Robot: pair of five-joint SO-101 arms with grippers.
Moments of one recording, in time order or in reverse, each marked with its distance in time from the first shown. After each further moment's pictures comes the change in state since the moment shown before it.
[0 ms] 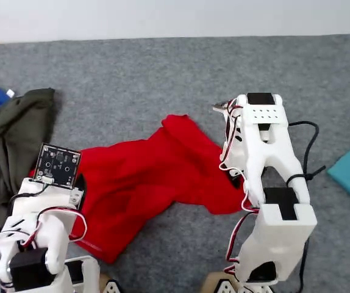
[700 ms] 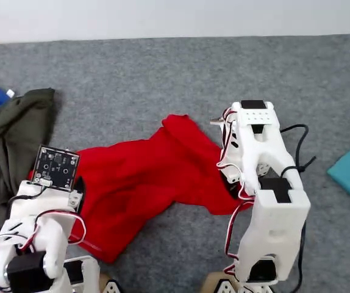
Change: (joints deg) left arm -0.3 0.0 -2.6 2.8 0.0; right arm -0.2 8.6 0.0 -0.1 -0.1
